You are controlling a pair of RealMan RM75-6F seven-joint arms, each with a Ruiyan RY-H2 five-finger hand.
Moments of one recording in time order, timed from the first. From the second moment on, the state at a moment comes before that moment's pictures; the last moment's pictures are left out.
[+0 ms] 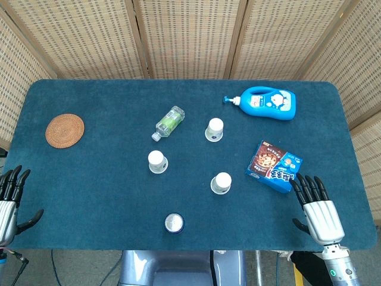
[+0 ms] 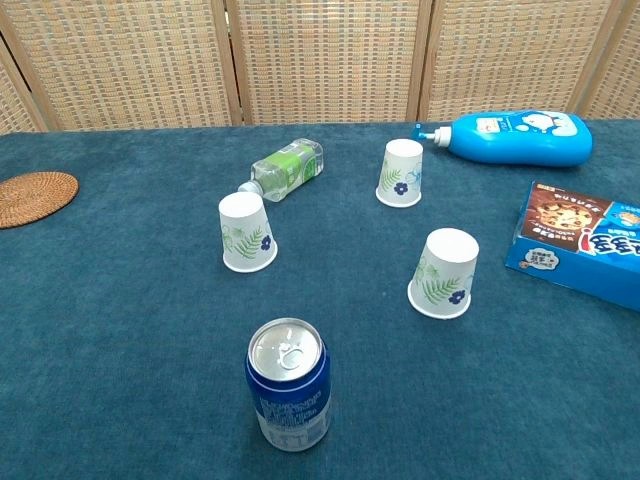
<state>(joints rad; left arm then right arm) -0.01 -1.16 -0.03 -1.69 1.60 1.63 0.17 0.11 -1.25 0.01 -1.63 -1.64 1.49 -0.27</state>
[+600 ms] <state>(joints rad) 0.00 -1.15 -0.04 -1.69 1.60 1.64 0.17 0.11 -1.25 0.01 -1.63 -1.64 1.49 -0.28</state>
